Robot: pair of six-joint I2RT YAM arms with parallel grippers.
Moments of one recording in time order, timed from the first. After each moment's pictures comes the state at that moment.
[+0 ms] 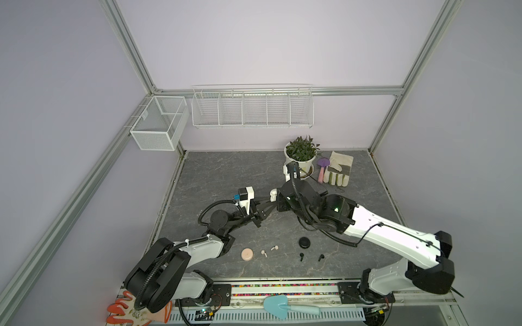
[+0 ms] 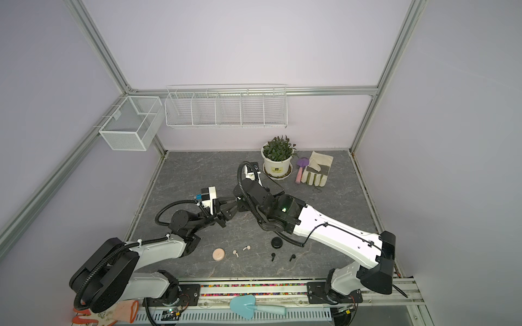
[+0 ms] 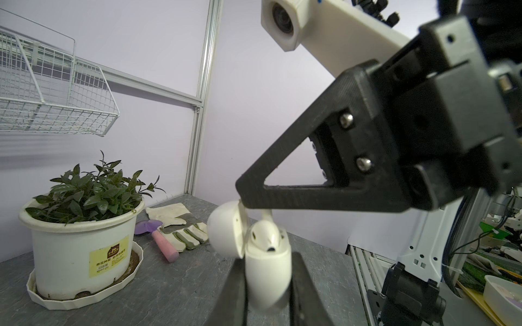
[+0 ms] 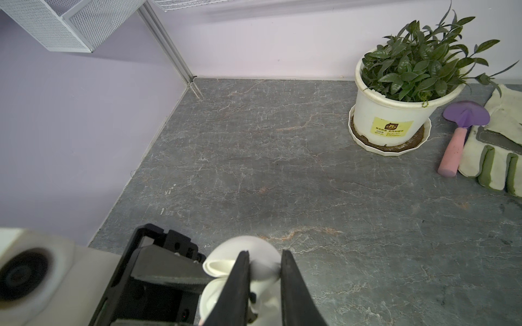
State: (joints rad) left arm -0.62 1.34 0.36 1.37 0.64 -0.42; right arm 1.13 1.45 1.49 -0.68 0.54 0.66
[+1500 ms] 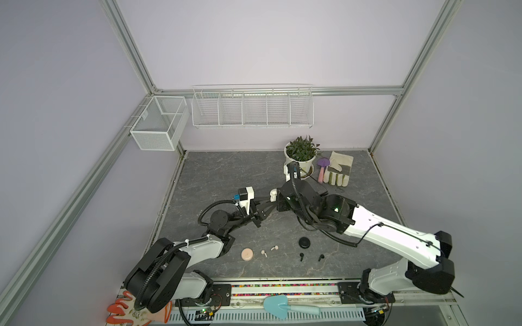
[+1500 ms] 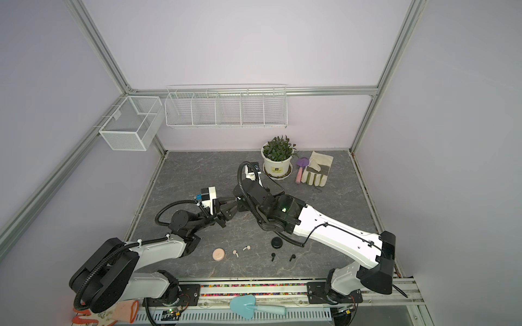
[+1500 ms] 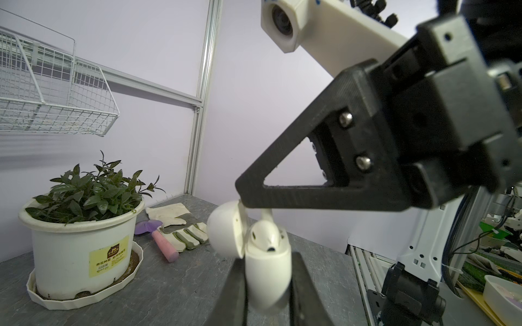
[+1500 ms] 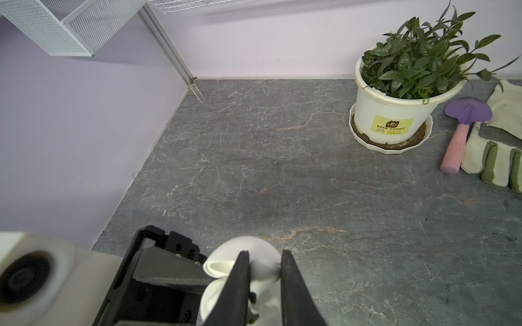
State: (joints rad) left arm -0.62 1.34 0.36 1.37 0.64 -0.42; right arm 1.13 1.45 1.49 -0.68 0.54 0.67
